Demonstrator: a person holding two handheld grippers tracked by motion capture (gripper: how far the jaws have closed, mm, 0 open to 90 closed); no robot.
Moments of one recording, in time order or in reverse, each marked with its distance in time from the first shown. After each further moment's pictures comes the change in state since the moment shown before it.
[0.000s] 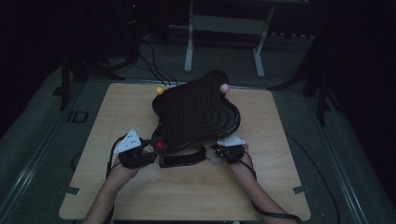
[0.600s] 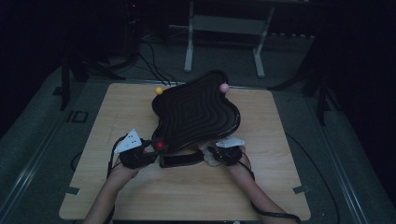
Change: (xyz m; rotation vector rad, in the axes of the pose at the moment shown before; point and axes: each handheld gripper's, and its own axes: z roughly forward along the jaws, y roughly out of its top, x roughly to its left) left arm 0.001 -0.001 0.002 0.003 -0.013 -0.005; right arm 0.003 -0.009 0.009 -0.006 0.107 0.019
